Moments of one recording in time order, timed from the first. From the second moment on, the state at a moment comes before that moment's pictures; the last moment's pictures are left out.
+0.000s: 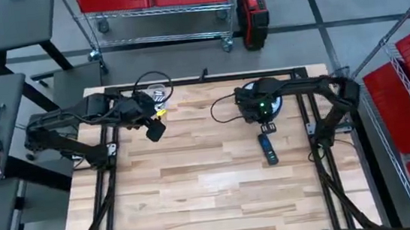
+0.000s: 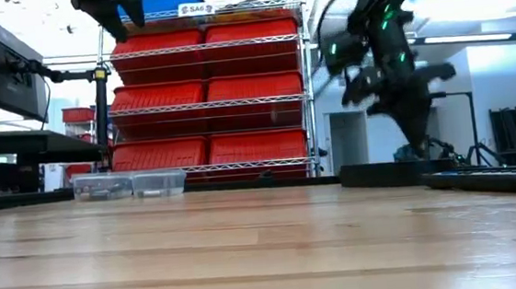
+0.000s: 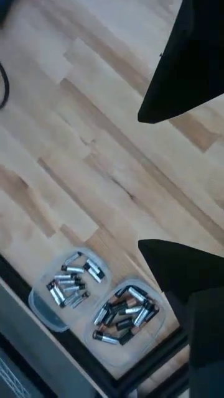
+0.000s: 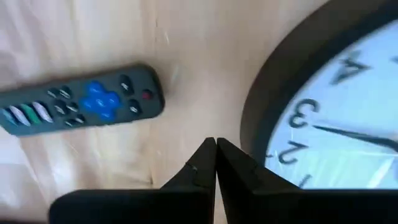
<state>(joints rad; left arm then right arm) 0.06 1.24 1.48 -1.25 -0.41 -0.64 -0.38 1.60 1.14 -1.13 0.00 -0.39</state>
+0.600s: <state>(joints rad) 0.09 1.25 1.48 -1.20 -0.41 -0.62 -0.36 1.12 1.14 -0.84 -0.16 0.45</state>
